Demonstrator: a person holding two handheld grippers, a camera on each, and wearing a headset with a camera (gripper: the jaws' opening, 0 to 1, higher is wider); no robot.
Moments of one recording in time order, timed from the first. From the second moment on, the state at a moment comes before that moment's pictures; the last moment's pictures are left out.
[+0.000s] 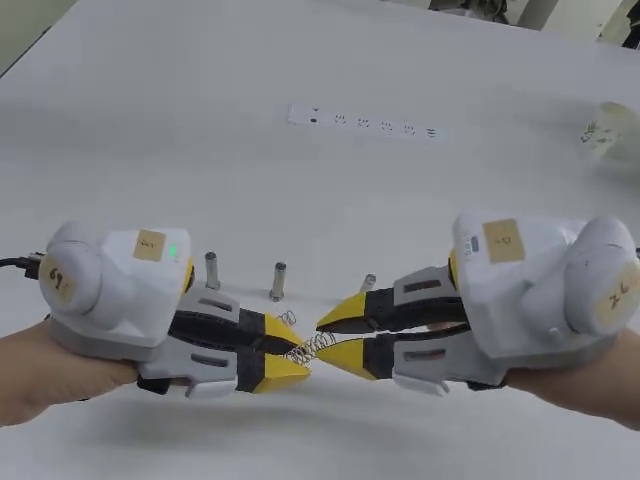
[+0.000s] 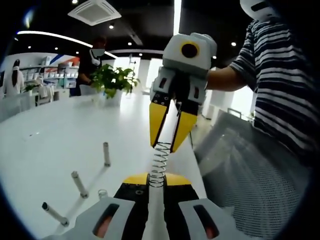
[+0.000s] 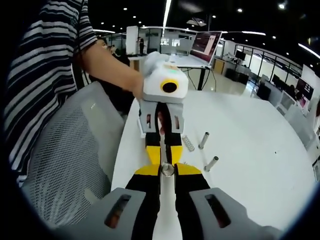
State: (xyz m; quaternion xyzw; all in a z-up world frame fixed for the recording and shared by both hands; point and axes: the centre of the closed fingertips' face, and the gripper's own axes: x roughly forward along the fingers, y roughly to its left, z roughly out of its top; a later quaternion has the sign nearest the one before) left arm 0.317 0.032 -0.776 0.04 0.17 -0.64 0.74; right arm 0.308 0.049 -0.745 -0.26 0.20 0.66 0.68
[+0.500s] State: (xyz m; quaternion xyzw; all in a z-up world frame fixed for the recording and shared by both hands) left arm 0.318 0.026 -0.770 0.03 0.16 -0.64 0.75; right arm 0.315 0.061 -0.733 -0.28 0.17 0.66 0.67
